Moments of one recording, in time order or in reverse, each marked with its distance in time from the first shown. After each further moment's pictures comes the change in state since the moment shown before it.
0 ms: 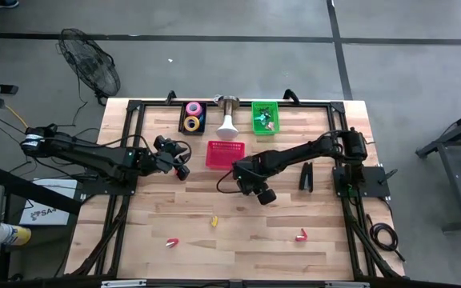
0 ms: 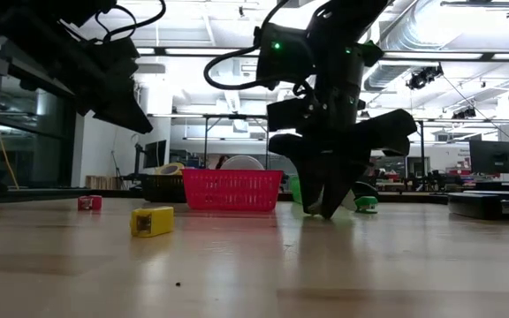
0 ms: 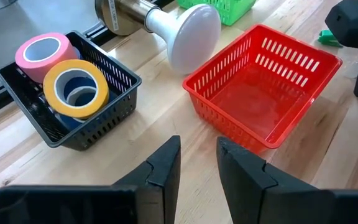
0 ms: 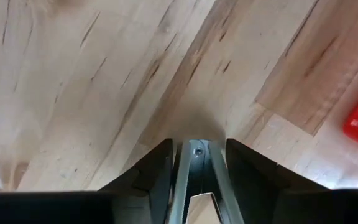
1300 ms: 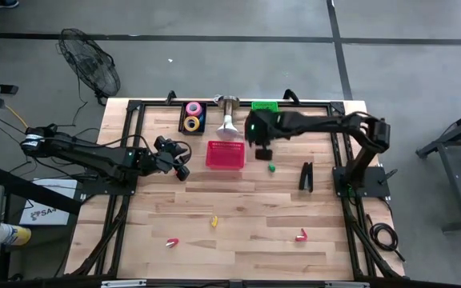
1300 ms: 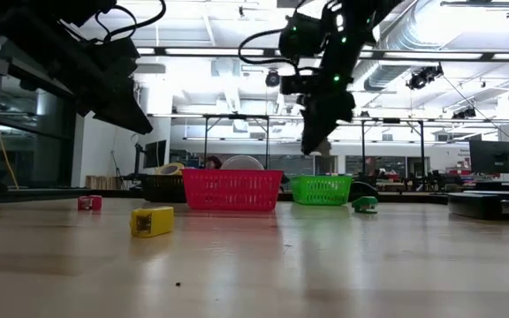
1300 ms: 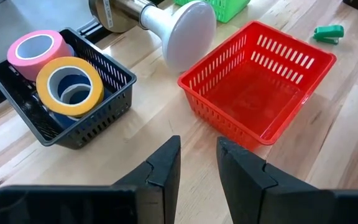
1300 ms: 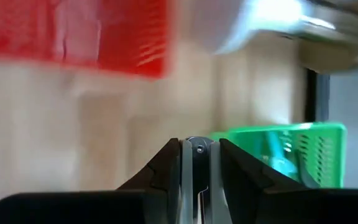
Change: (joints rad) left arm 0.000 0.000 0.000 0.000 0.018 0.000; right arm -0.306 -0.243 -0.003 0.042 0.213 0.103
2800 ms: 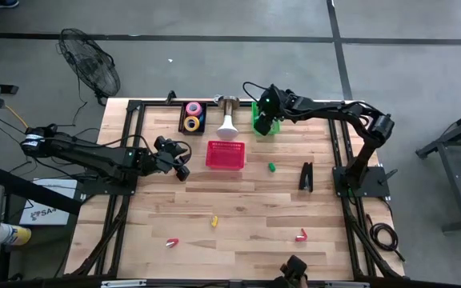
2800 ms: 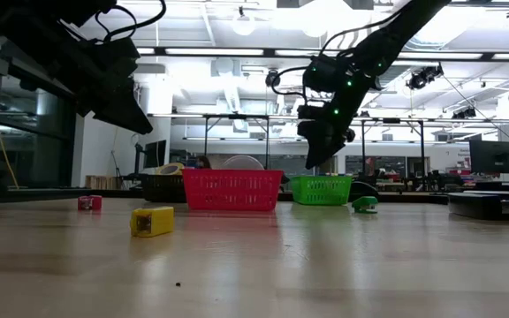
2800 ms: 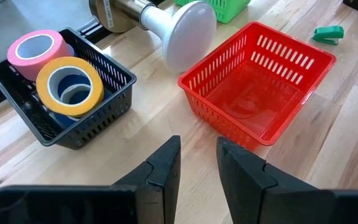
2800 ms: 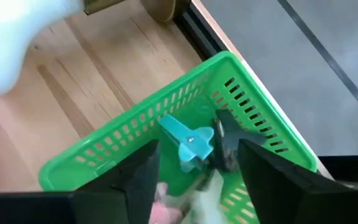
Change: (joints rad) left arm 0.000 0.000 0.000 0.000 0.000 -0.003; right arm -0.329 0.006 -0.158 0.365 -0.063 0.313
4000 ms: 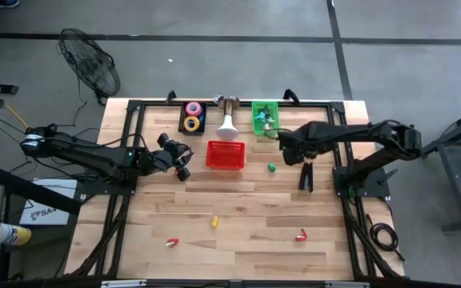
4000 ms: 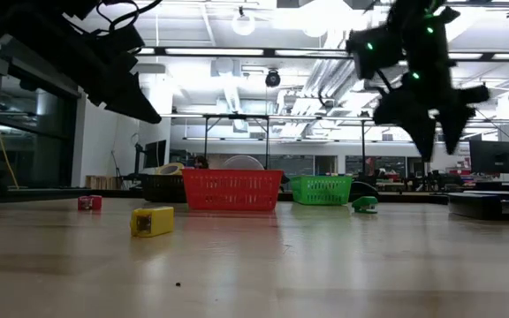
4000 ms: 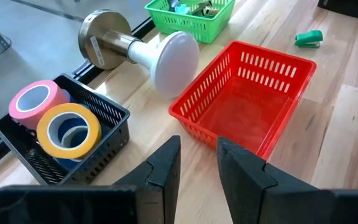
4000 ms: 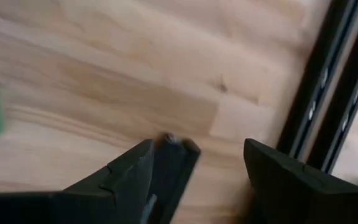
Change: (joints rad) left arm 0.000 0.000 0.000 0.104 -0.003 0.217; right arm 0.355 -0.310 -0.157 -0.951 0.107 1.088
